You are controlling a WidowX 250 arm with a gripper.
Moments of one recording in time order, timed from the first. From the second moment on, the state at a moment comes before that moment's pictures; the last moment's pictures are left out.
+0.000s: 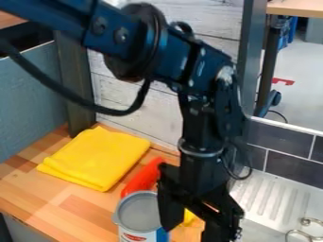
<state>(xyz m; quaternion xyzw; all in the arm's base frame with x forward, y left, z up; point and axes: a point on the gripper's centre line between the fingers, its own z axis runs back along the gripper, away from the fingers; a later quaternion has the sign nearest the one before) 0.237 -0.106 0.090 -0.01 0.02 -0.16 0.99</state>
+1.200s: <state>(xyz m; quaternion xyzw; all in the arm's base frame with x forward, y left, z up) 0.254 -0.043 0.050 0.02 0.04 -0.03 1.00</state>
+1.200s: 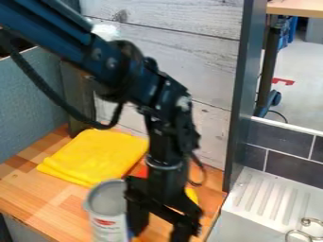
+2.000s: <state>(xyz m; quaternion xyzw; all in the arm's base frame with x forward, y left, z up) 0.254 0.066 0.065 0.03 0.10 0.01 0.99</state>
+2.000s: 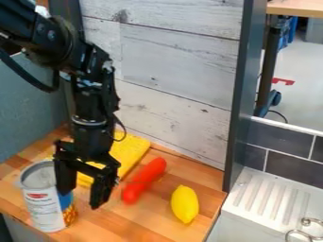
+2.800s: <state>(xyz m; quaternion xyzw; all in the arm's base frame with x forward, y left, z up) 0.263 0.107 0.078 0.05 0.18 -0.04 0.98</state>
